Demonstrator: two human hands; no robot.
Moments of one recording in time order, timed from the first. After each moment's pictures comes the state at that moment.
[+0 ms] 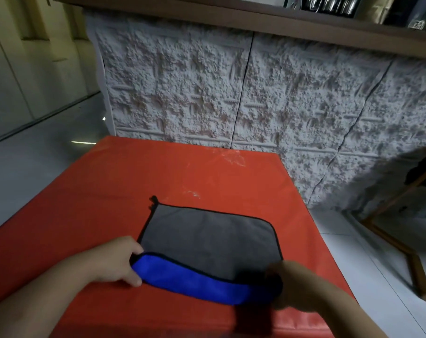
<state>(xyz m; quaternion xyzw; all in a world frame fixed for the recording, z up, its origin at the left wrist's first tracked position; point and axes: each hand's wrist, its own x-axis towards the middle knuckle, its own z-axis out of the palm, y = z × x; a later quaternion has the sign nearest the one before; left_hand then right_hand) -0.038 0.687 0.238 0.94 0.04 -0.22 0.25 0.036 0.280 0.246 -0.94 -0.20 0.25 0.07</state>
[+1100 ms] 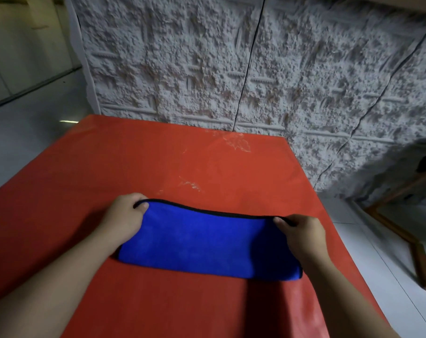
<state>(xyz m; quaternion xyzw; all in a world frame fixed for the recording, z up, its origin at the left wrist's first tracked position) 0.074 0.694 0.191 0.89 0.17 0.10 0.42 0.137 0.312 0.209 -0.94 0.08 -0.06 0.33</state>
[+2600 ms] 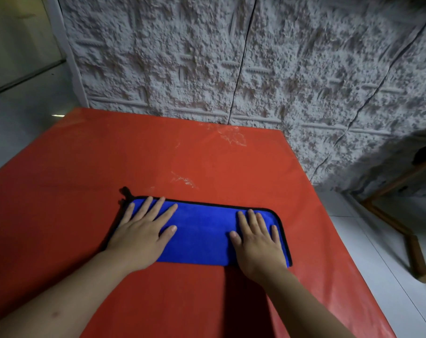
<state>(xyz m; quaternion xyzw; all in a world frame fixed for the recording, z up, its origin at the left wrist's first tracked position) 0.065 0.647 0.155 1.00 0.03 -0.05 0.05 0.107 0.369 0.165 -0.99 -0.10 0.11 0.07</state>
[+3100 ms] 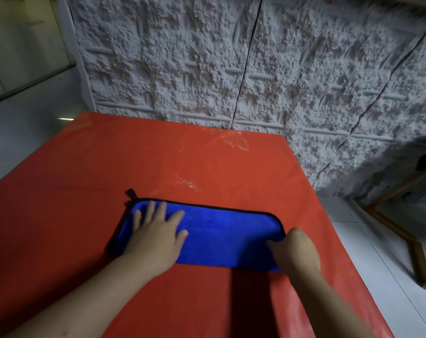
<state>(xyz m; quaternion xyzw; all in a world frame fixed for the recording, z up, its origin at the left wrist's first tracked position) 0.057 0.611 0.186 0.99 0.08 -0.03 0.08 0.114 0.330 0.208 -0.96 0.18 0.08 0.20</state>
